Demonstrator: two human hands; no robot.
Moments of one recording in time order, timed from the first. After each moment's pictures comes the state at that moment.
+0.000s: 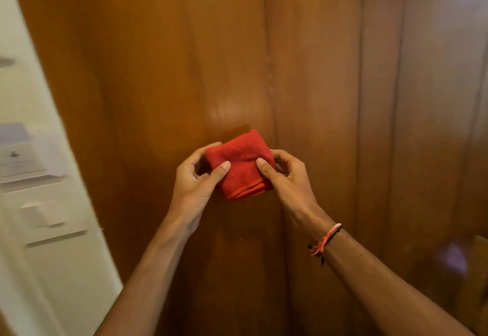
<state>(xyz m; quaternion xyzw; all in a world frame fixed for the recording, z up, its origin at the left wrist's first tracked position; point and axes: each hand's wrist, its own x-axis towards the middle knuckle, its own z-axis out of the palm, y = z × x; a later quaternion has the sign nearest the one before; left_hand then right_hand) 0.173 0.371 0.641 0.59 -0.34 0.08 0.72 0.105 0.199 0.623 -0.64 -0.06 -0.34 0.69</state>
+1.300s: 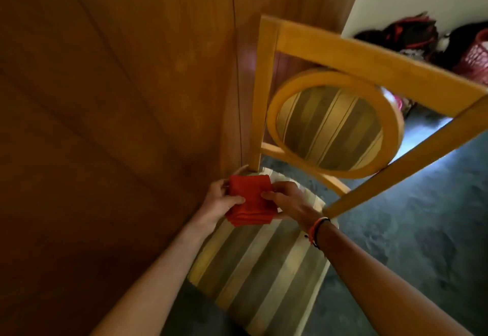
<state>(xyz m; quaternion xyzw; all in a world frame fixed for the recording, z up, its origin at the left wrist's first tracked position) 0.024 -0.027 0.158 0.69 -0.21 -0.55 0.42 -0.145 -0.117 0.143 -0.57 0.56 -0.05 0.61</state>
